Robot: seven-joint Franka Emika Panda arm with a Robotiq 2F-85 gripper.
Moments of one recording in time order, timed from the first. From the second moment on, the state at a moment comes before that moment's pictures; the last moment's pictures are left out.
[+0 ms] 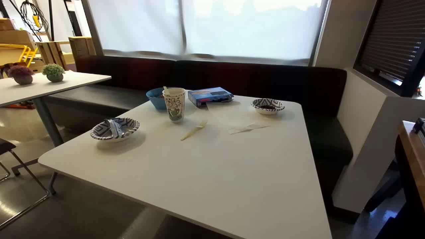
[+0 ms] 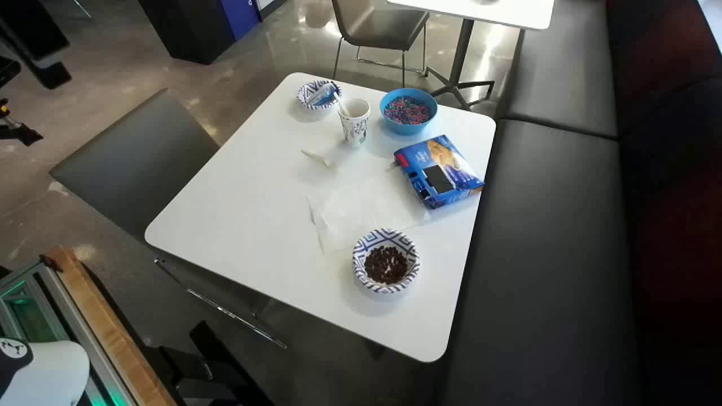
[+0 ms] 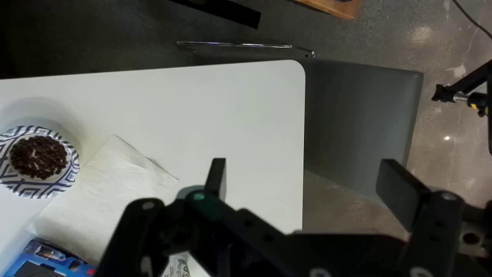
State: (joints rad) arm 0.08 -0.72 -0.19 -2.39 0.12 1.57 -0.34
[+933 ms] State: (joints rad) arm 0.07 -0.71 -0.18 -2.39 0.12 1.62 -0.33
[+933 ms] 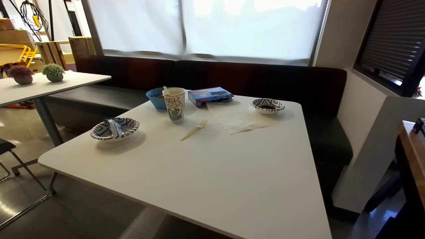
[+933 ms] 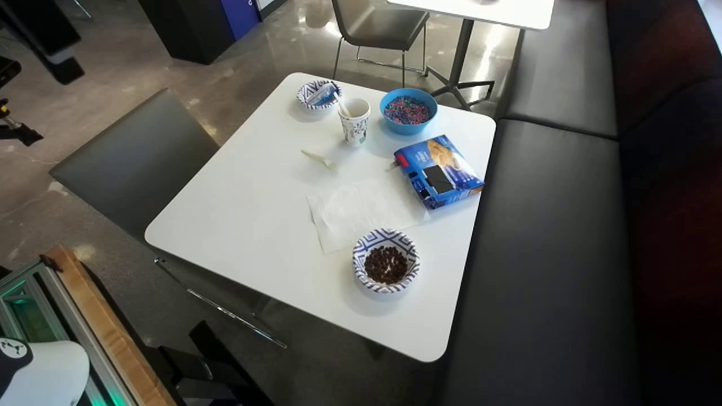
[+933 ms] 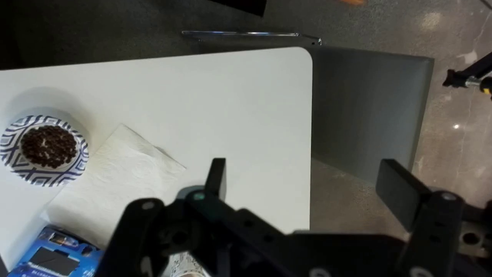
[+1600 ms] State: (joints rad) arm 0.06 -0.30 -0.03 -2.28 0.00 2.10 -0.20
